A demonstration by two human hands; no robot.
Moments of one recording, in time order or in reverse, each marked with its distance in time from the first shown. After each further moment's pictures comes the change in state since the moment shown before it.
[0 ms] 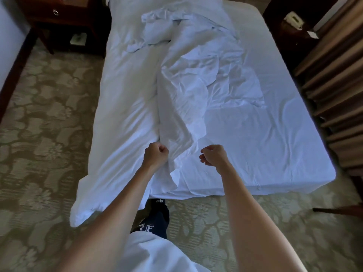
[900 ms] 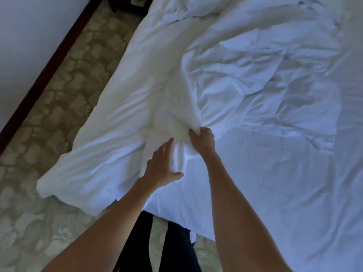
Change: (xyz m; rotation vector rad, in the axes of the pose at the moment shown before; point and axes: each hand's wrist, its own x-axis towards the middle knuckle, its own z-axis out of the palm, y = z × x) left_hand 0.139 0.052 0.156 0.375 0.059 -0.124; right_hand 0.287 -0.066 0.023 -0.299 -0.332 -0.354
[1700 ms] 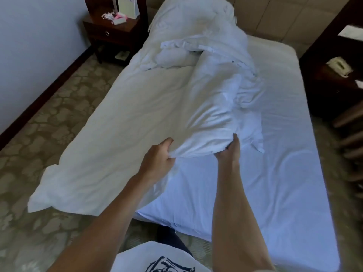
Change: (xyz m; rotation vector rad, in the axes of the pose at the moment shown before) left_hand -0.185 0.139 -0.024 -0.209 0.407 0.411; right_hand -0.197 0.034 -0.202 1.690 0.137 0.068
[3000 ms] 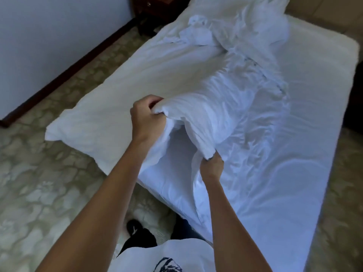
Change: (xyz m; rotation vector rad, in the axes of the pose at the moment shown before) left_hand -0.025 0.189 0.086 -0.239 0.651 -0.317; right_hand -0.009 -0.106 -0.164 -1.690 -0.140 -0.326
